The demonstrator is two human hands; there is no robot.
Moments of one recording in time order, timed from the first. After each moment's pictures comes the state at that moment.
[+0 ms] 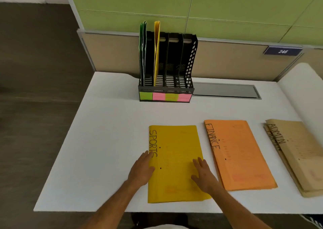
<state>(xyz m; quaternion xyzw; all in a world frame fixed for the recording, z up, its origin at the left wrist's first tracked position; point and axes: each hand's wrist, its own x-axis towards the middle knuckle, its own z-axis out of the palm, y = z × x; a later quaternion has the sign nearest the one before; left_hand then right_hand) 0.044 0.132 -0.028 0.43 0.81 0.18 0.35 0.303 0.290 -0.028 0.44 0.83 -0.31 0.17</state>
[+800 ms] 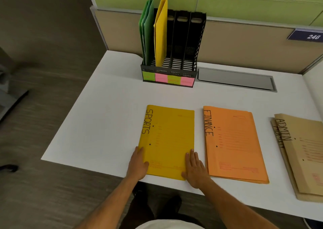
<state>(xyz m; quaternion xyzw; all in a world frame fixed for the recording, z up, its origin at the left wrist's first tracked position) 0.156 0.104 -0.043 0.26 0.88 0.21 0.34 0.364 0.286 -0.054 0.29 0.89 -0.20 0.30</state>
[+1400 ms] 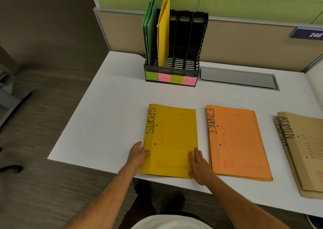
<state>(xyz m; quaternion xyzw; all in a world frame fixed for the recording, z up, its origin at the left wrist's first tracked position) 0.123 0.108 -0.018 -0.01 0.76 0.47 0.45 0.364 0.291 -0.049 0.27 0.89 -0.20 0.30</state>
